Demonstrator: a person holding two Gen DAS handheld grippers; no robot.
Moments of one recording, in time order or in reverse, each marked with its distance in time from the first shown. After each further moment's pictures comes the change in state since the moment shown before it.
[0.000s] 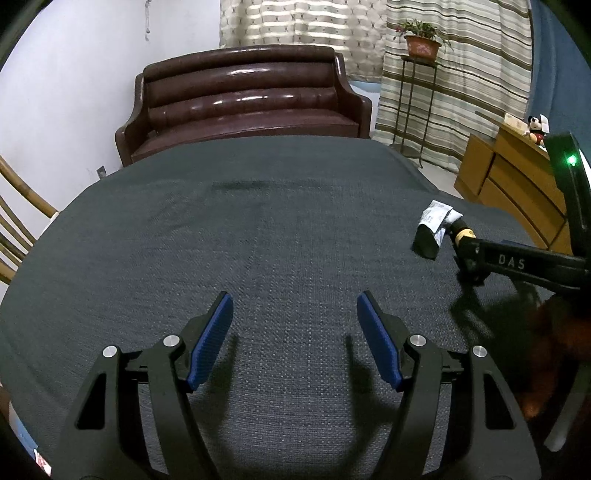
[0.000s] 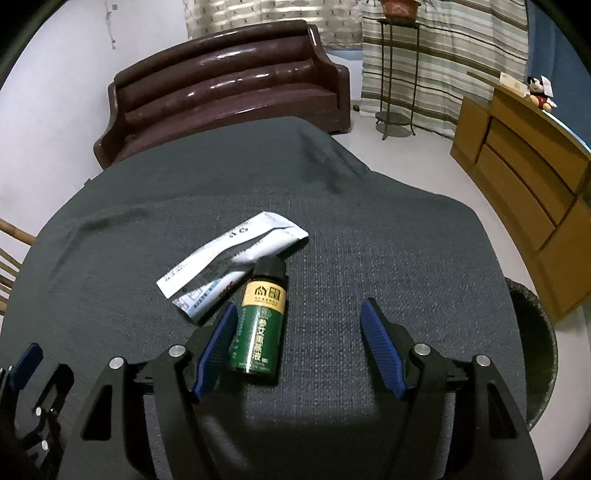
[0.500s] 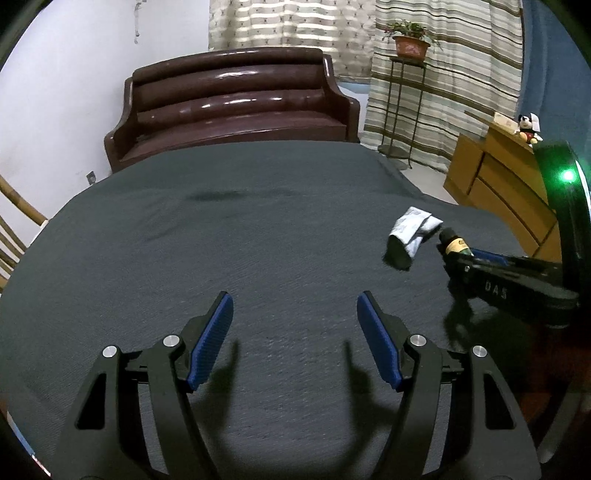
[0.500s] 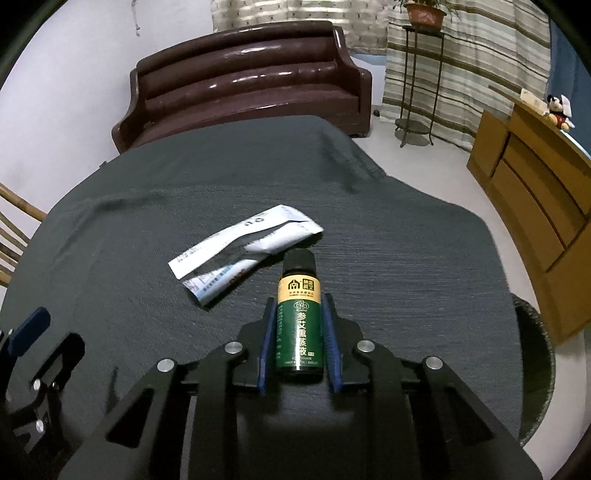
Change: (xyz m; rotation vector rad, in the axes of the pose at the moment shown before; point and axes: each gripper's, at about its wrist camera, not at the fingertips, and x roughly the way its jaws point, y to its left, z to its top) left arm 0.001 -0.026 0.007 0.016 -0.006 -0.046; right arm -0.005 -0.004 -0.005 -0.083 -0.002 0.036
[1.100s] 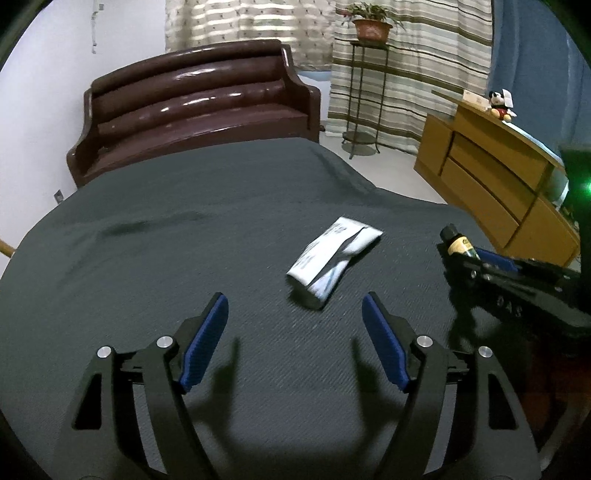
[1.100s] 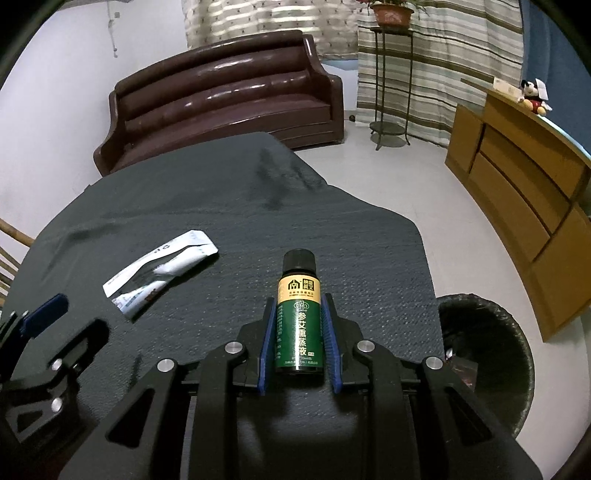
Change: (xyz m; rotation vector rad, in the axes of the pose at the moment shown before) left arm 0.040 -0.071 0.035 0.100 0.044 -0.090; right arm -0.003 -0.065 0.007 0.078 -0.035 -0.024
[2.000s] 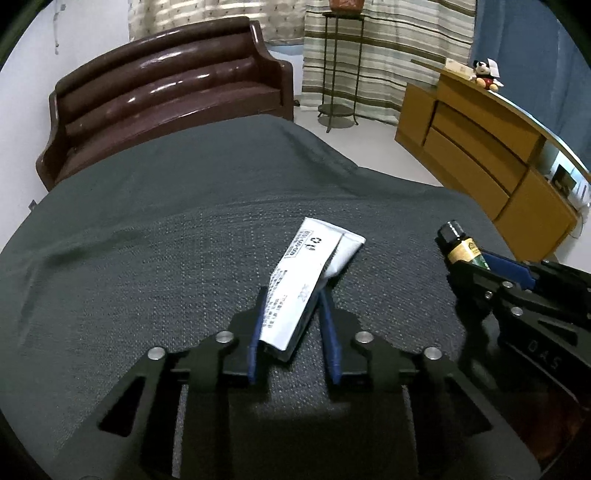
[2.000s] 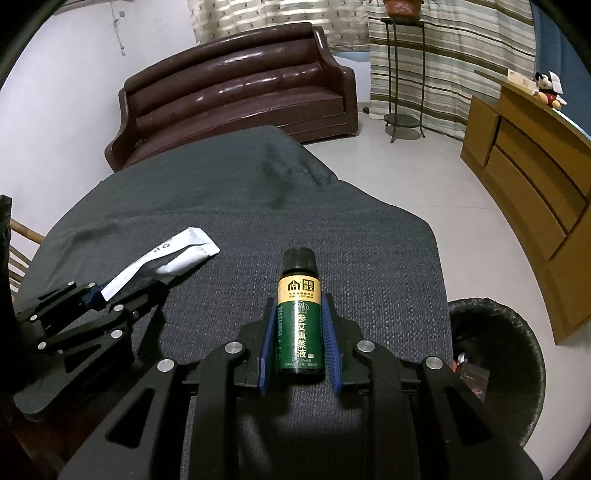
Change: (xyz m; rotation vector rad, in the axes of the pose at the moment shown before) left arm 0.054 -0.014 0.024 0.077 0.098 -0.072; right arm 0.014 -0.015 0.007 -0.005 0.031 0.065
